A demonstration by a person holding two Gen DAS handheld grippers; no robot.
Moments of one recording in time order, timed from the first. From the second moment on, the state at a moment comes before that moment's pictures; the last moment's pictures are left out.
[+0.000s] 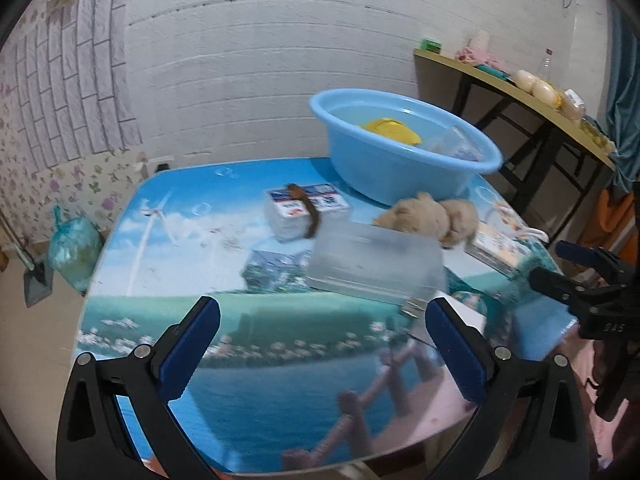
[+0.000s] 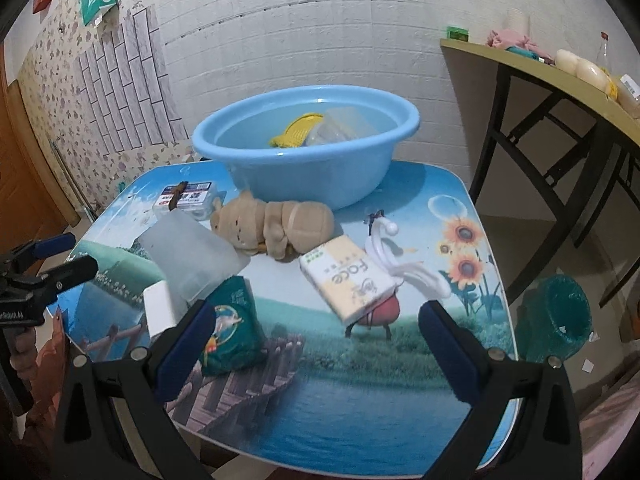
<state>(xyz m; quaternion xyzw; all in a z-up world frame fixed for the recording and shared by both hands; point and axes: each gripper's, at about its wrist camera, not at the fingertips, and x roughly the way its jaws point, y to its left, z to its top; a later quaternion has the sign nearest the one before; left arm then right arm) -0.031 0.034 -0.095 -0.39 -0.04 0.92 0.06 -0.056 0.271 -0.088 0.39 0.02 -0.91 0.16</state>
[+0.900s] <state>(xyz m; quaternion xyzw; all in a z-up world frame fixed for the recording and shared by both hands) -0.044 0.104 -0.130 -0.42 0.03 0.88 0.22 -0.051 0.257 -0.110 0.42 0.04 -0.89 0.20</state>
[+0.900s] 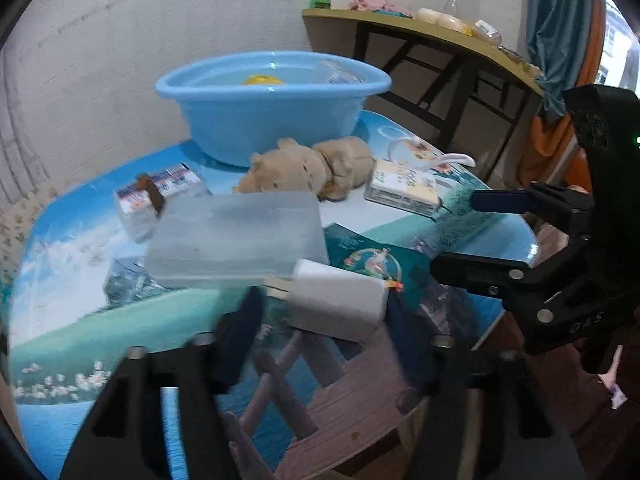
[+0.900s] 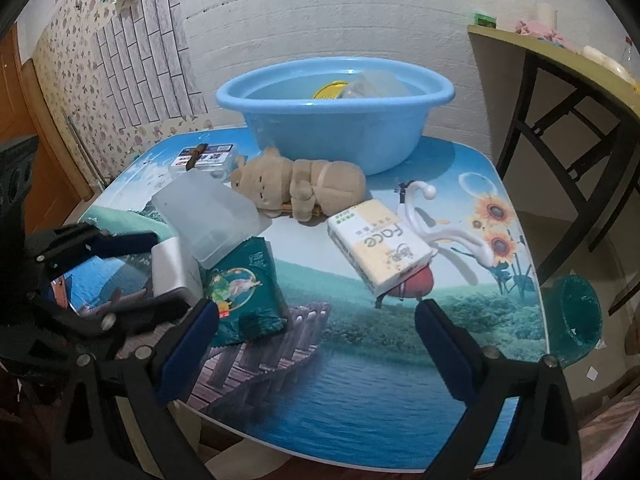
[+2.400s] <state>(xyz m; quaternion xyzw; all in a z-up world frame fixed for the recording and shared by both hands) -0.025 0.040 -0.131 -0.42 0.01 0.90 0.12 -0.043 0.244 -0.128 0.42 0.08 -0.88 0.21</state>
